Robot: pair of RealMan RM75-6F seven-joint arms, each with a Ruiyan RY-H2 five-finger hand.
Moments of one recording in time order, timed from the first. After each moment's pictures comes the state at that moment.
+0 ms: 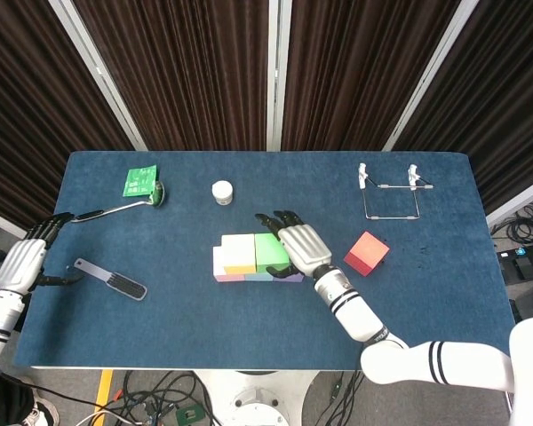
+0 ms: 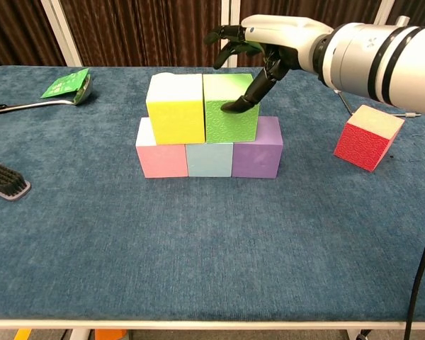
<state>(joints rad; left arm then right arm) -0.35 -1.21 -0.06 -1.22 1.48 1.22 -0.57 0.95 -1.48 0.26 -1.75 -0.81 0.95 -0.31</state>
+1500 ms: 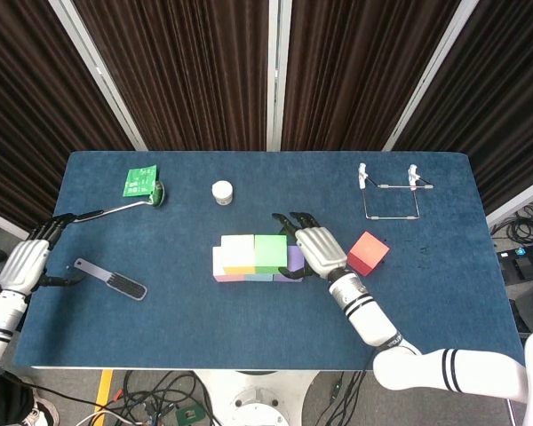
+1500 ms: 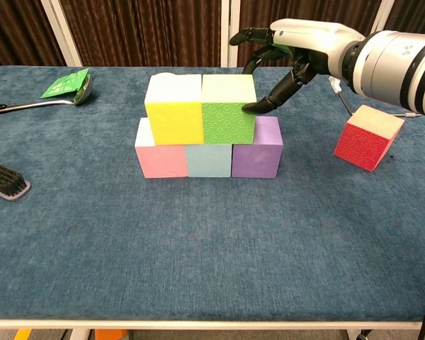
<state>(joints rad) -0.36 -1.21 -0.05 -1.23 1.48 1.21 -0.55 0.88 -1.46 0.24 -1.76 -0.85 0.98 -0.27</state>
